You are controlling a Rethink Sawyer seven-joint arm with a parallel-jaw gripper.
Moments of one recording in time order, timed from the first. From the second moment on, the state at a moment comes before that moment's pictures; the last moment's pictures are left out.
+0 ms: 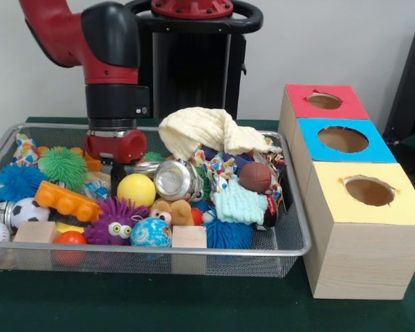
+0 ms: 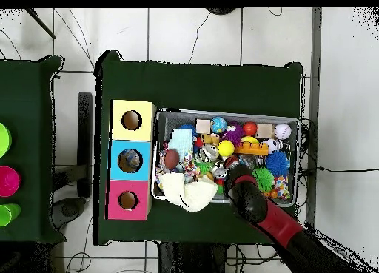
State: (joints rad) arm -0.89 -0.40 0.32 2.02 -0.09 -0.36 1.72
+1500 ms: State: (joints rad) arm -0.60 -0.53 -0.04 1.96 0.01 -0.06 1.72
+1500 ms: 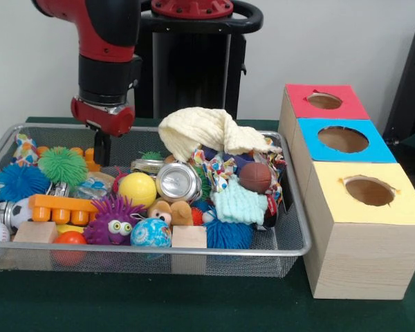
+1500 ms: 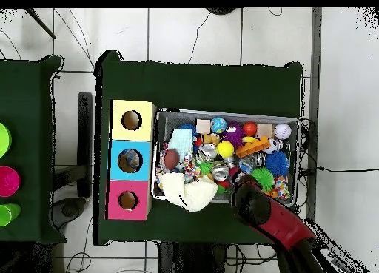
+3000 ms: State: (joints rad) arm -0.73 -0.46 -0.03 1.95 -0.11 -0.13 1.72
